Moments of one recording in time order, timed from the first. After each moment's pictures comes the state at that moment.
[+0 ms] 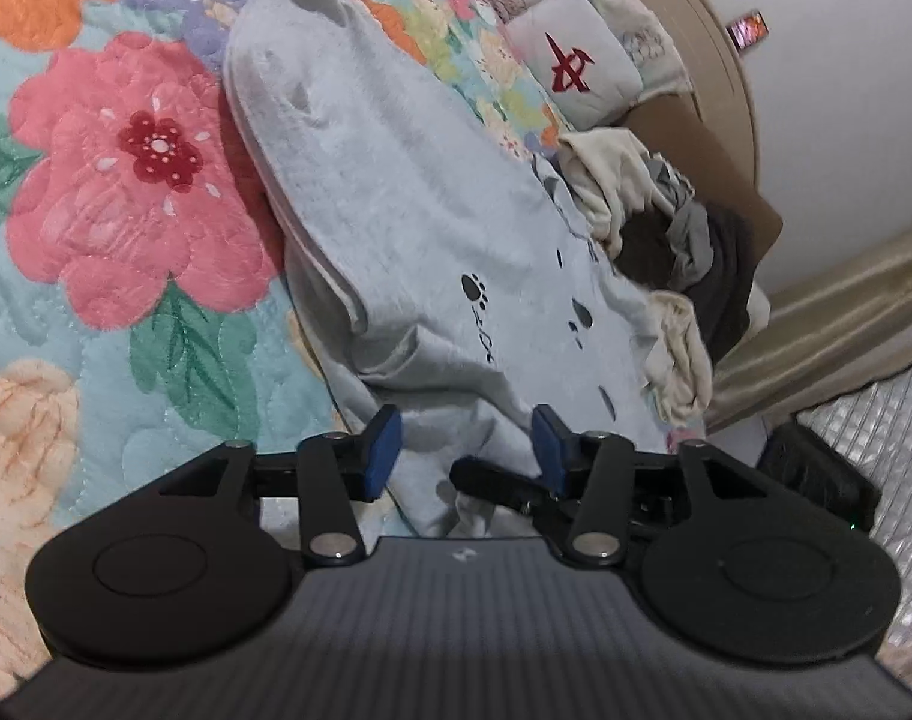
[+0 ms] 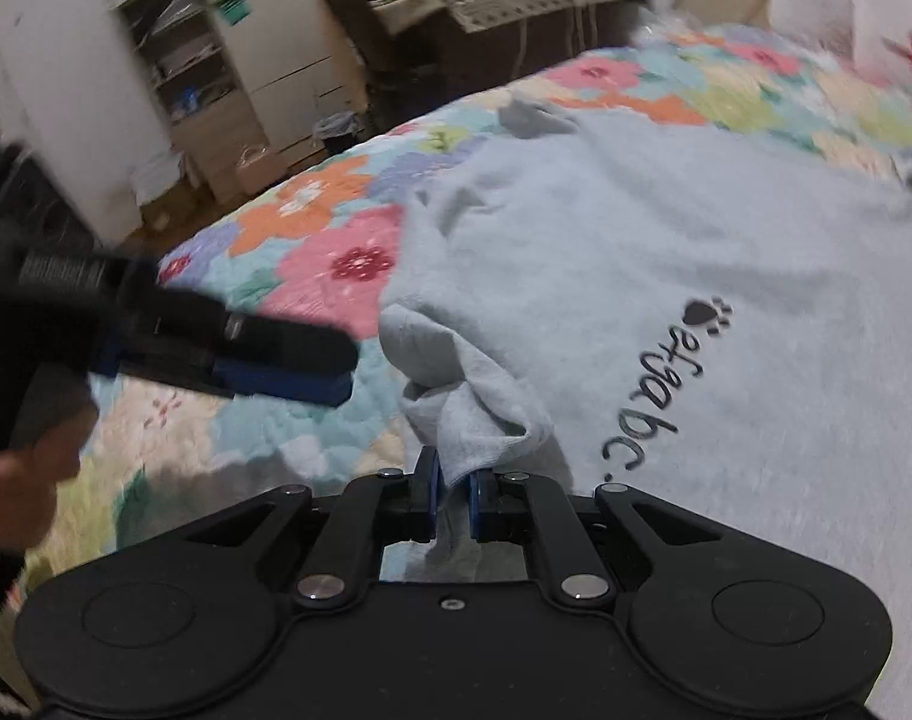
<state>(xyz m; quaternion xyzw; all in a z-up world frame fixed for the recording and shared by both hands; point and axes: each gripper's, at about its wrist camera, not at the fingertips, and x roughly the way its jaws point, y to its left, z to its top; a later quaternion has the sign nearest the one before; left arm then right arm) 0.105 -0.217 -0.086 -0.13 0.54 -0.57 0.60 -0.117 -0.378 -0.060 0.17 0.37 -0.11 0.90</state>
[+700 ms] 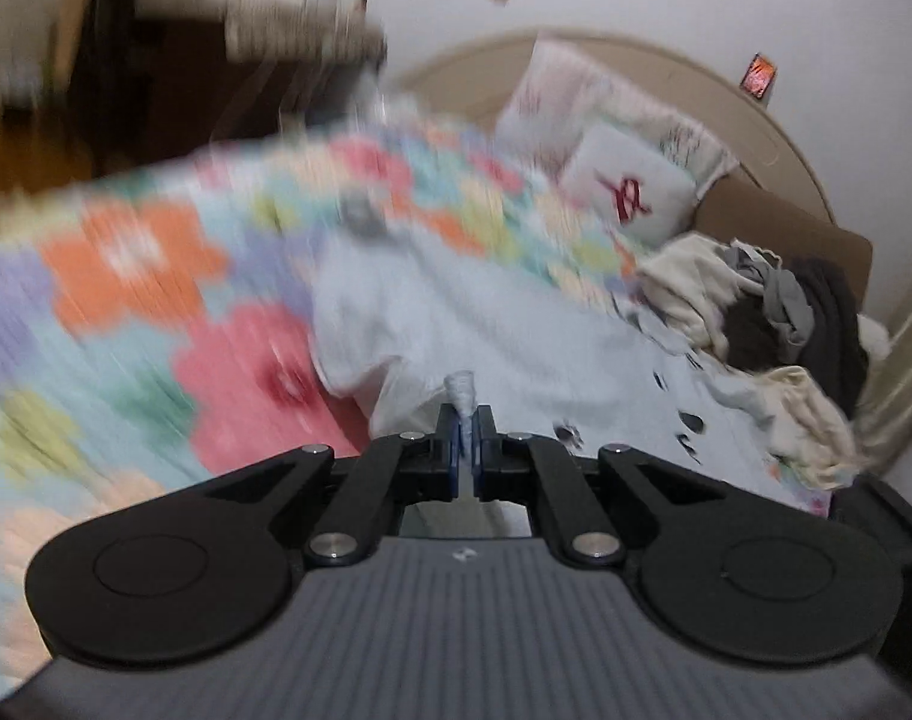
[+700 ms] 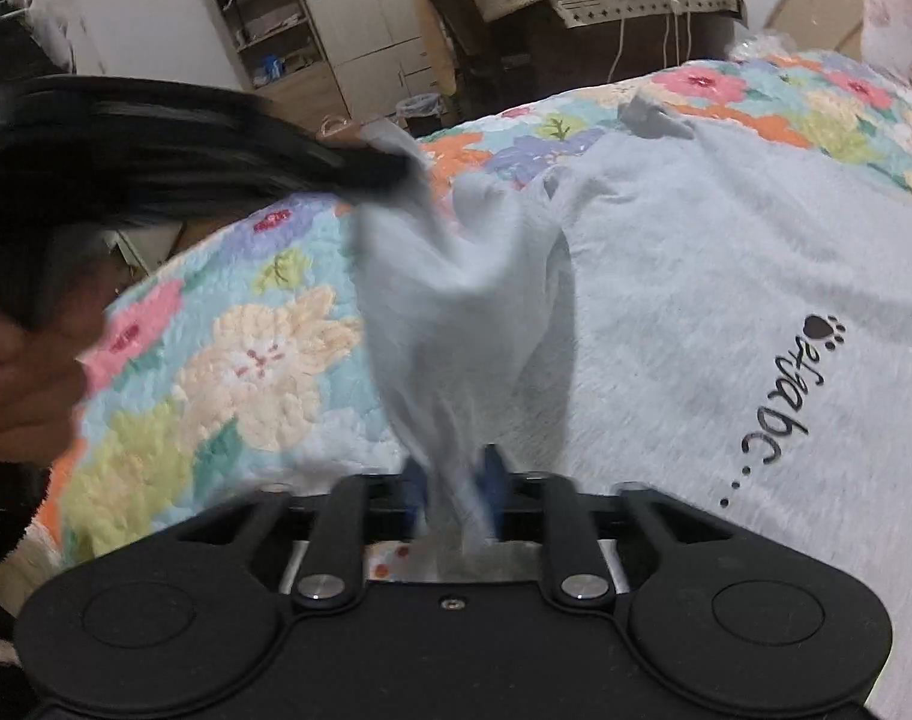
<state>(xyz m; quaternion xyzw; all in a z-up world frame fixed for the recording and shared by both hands) 0.059 -0.167 0.001 -0.04 0.33 -0.50 0.80 -0.118 -0.344 -0.055 0.18 0.38 -0.03 0.91</state>
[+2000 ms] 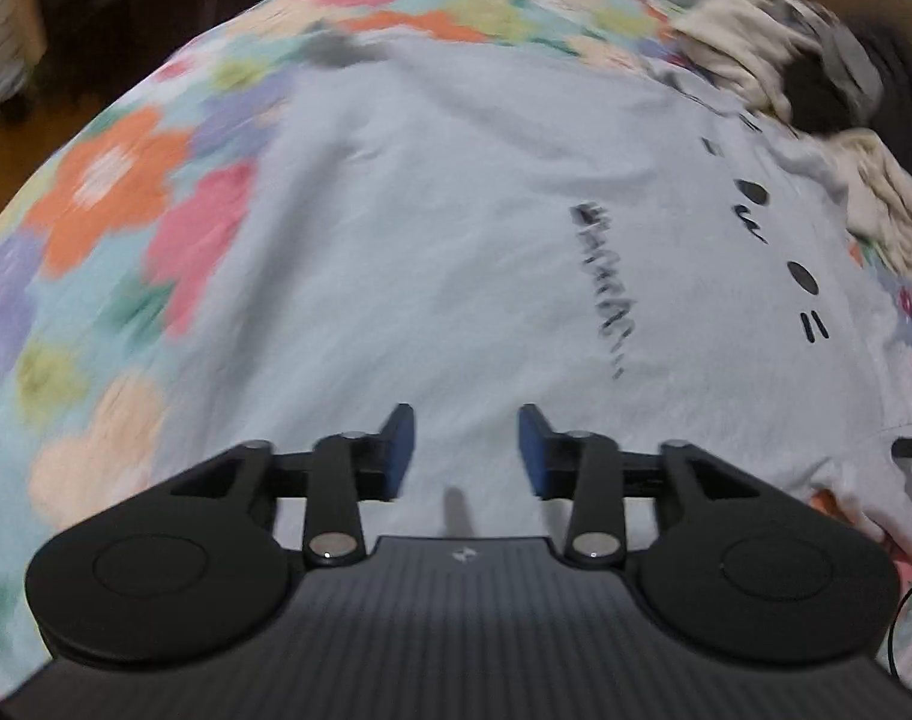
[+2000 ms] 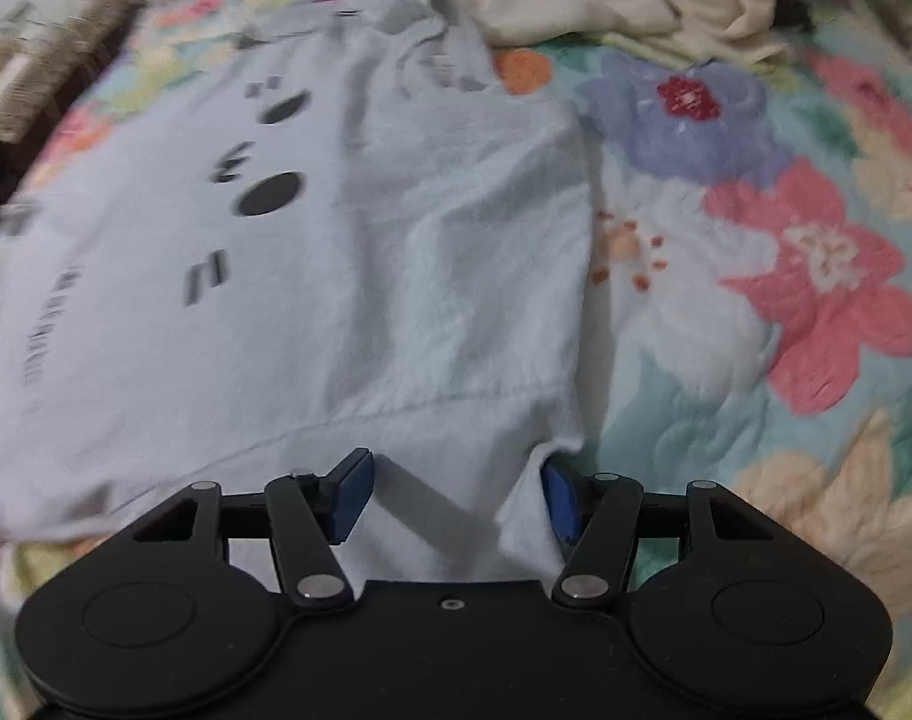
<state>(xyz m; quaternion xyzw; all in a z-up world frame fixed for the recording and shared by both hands) 0.017 -0.269 -0.020 0.18 0.47 -0.47 0.72 -0.416 -0.487 -0.077 0.39 0.41 -0.46 0.69</state>
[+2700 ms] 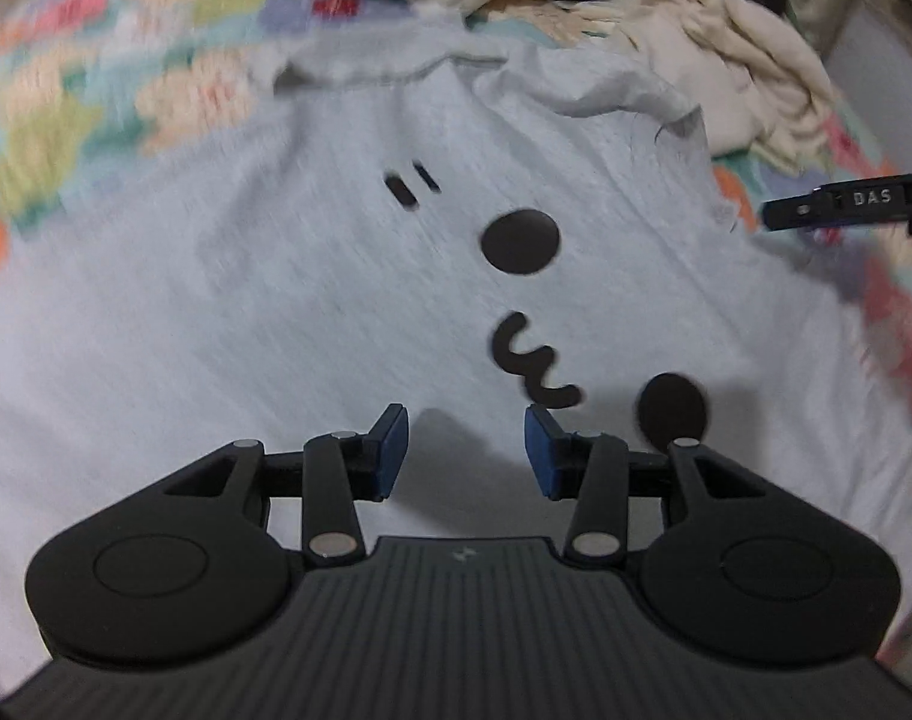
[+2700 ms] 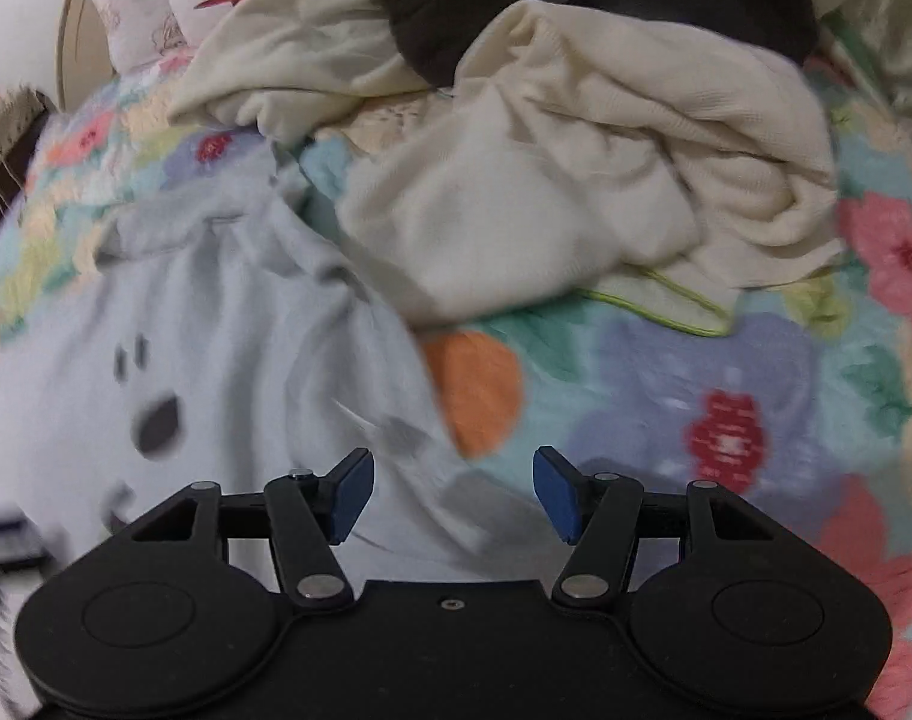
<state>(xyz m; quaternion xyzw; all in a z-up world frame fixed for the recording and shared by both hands) -0.065 -0.594 -0.046 0.33 0.43 -0.64 0.55 -0.376 -0.703 -0.055 0.39 0.35 -0.50 0.69</state>
